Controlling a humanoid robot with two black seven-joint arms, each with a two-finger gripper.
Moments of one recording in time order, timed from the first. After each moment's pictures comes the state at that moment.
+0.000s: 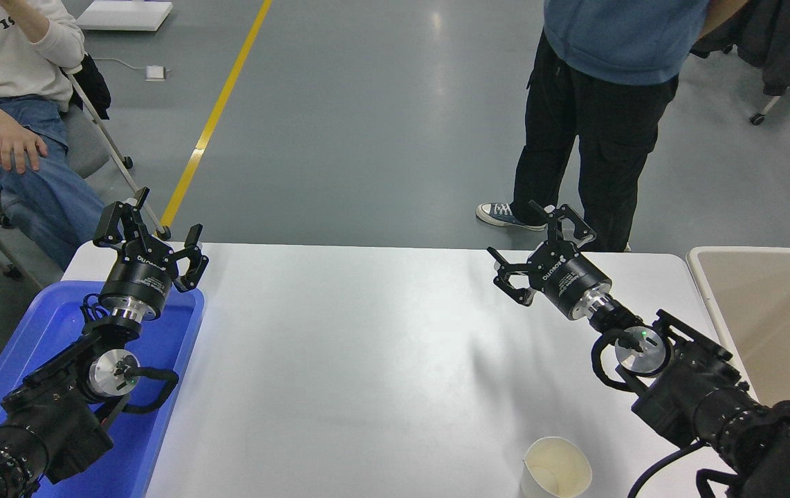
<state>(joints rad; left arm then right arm) -0.59 0.30 -0.87 -0.45 0.19 -0.49 -0.64 0.79 -0.04 0.62 0.27 0.14 0.63 0.16</state>
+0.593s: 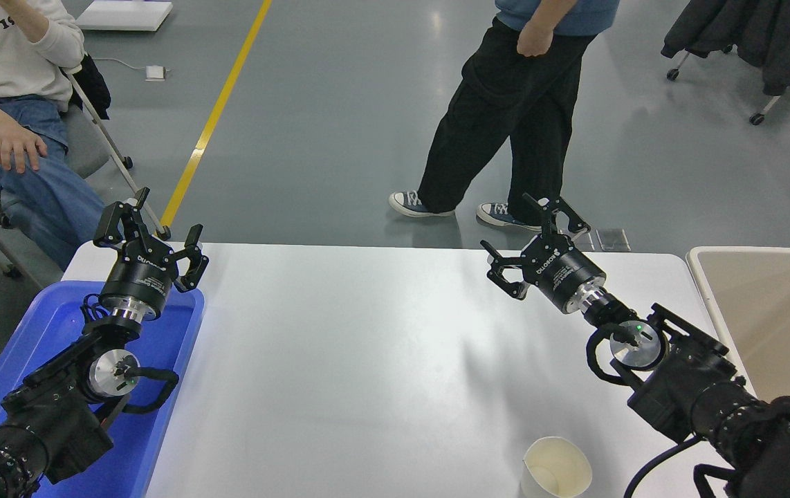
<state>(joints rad) -0.59 0.30 -0.86 -0.45 0.19 -0.49 -0.64 0.80 -0.08 0.62 0.38 0.14 0.63 0.16</state>
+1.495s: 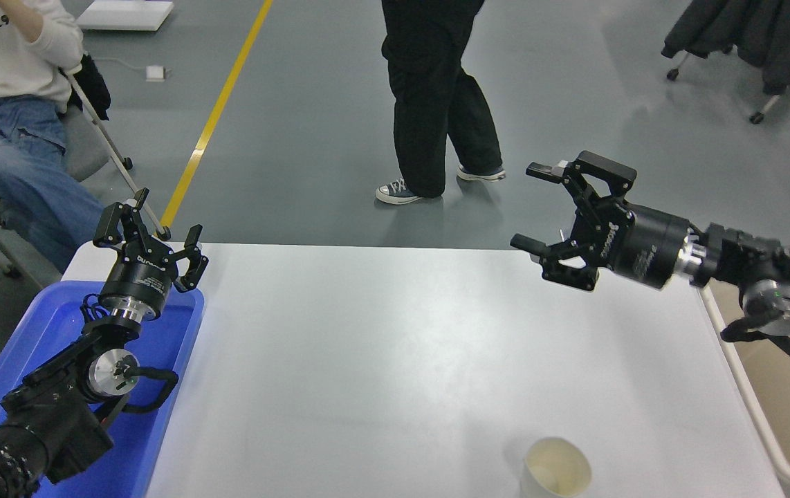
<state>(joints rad) -0.59 0.30 -0.86 -0.45 0.19 -0.49 -0.64 0.88 -0.80 0.43 1.31 -0.41 0.56 0.16</state>
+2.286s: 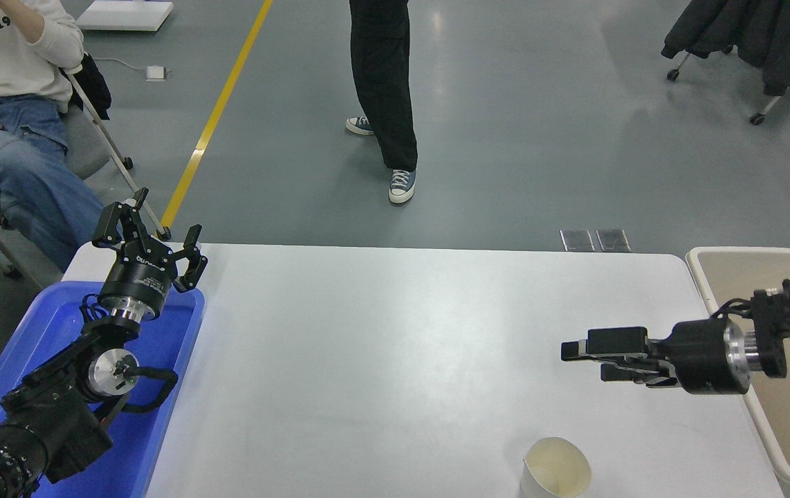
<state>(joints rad) -0.59 0.30 -0.87 -0.45 0.19 -0.49 -0.64 0.77 -1.00 0.19 1.51 -1.12 0.39 0.21</state>
